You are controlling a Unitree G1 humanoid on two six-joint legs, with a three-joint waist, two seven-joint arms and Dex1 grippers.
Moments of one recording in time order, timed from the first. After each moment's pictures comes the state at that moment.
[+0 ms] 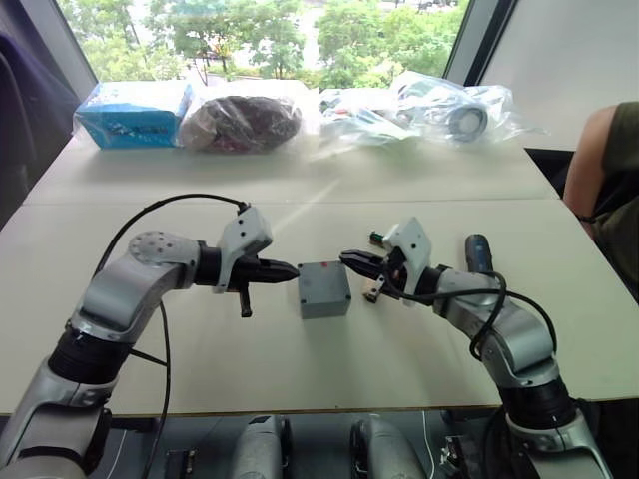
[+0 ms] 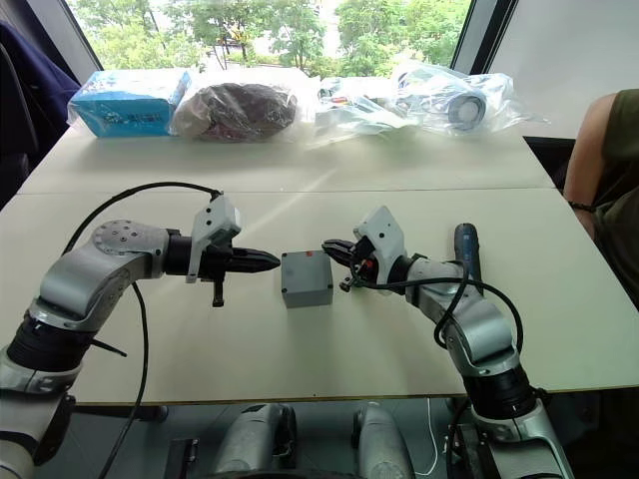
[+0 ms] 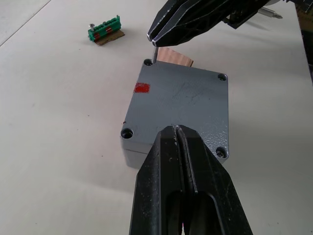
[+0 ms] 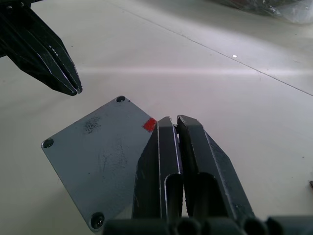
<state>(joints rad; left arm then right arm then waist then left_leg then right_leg) -0.55 0.73 -0.18 -0.24 -0.43 0.73 -1.06 -0.36 -0.44 0.12 -0.34 0.36 0.67 0.63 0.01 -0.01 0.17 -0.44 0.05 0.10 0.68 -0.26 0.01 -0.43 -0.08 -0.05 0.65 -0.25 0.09</state>
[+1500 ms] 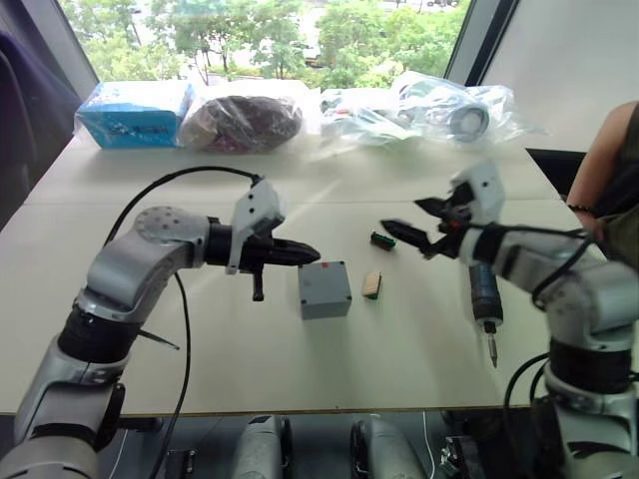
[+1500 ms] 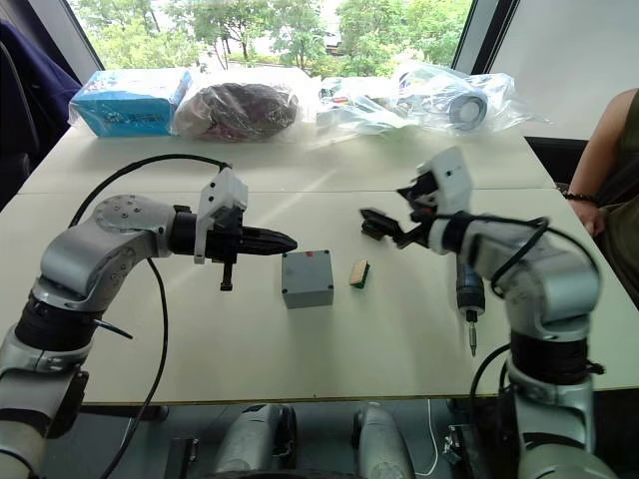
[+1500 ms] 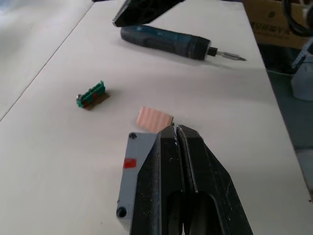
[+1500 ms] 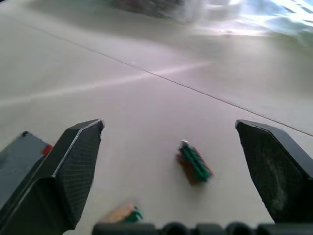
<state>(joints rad) -0.71 0.68 -0.20 -0.24 -0.50 0.71 -1.13 -0.60 -0.62 -0.30 -0.38 0.58 1.36 0.50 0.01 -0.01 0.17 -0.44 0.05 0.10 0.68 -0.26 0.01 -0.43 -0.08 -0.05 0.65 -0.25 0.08</state>
